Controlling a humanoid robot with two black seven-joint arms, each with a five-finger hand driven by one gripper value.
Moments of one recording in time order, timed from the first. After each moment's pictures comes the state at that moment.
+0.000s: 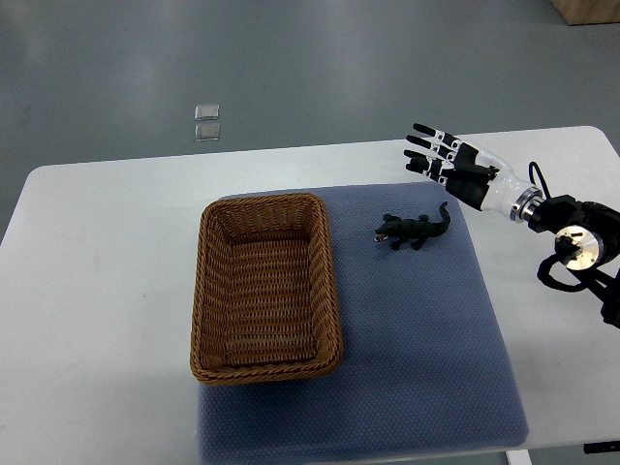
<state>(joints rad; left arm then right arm) 0.01 0.00 -0.04 -0.17 0.06 0.11 0.00 0.74 -0.37 0.54 0.71 -0.12 0.46 0.22</state>
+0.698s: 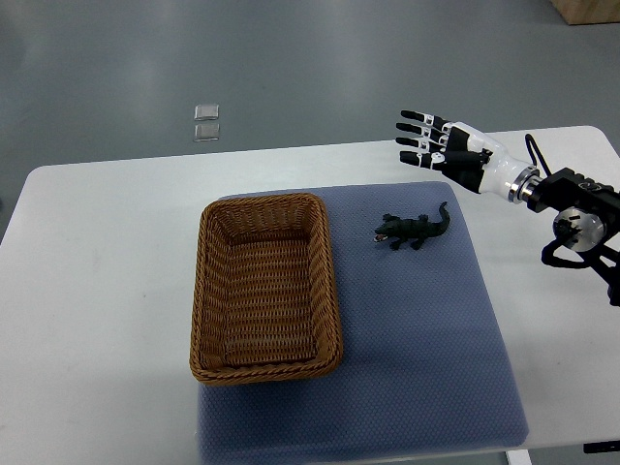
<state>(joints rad) 0.02 0.00 -0.05 -0.17 0.06 0.11 0.00 0.82 -0.38 0.53 0.71 -0.34 0.46 0.26</state>
